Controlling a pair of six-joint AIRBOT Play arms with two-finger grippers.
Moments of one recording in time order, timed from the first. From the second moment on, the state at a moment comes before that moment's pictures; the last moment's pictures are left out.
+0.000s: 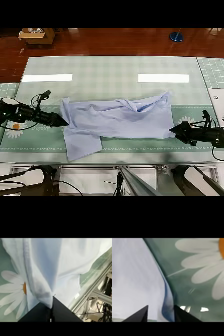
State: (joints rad) left arm 0.34 -1.41 0.72 0.79 -1.41 -0.75; right arm -0.68 -1.05 0.35 -0.91 1.16 1.19
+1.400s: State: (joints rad) left arm 0.34 -0.71 1.91 0.52 -1.13 -1.17; right arm -0.68 -0.78 2.00 -0.55 1.28 1.36
